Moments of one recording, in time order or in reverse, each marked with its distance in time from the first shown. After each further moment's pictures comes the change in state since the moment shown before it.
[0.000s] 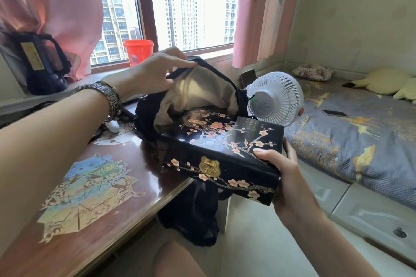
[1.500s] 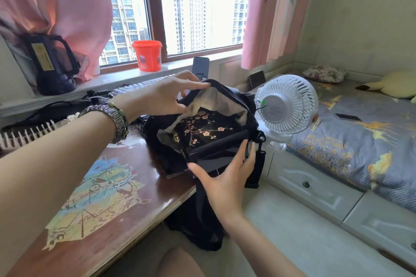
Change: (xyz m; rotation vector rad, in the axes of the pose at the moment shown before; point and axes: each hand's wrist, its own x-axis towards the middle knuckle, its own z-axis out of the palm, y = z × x) left_hand -0.019 -0.006 0.023 -0.081 -0.128 0.107; right_hand 0.059 0.100 0.071 -0.787 0.278 -0.468
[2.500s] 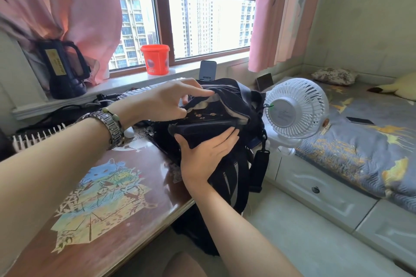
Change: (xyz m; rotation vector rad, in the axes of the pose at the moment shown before) left_hand -0.012 0.017 -0.013 -0.066 -0.068 -0.131; right_hand 0.040 -0.041 0.086 -0.056 0.260 0.105
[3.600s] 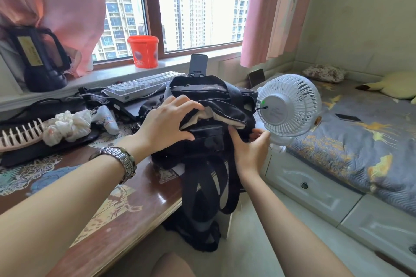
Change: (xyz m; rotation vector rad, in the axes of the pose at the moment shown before) left_hand -0.001 -0.016 0.081 0.313 0.326 -0.031; right_hand 0.098 0.076 -0.066 0.243 0.022 0.124
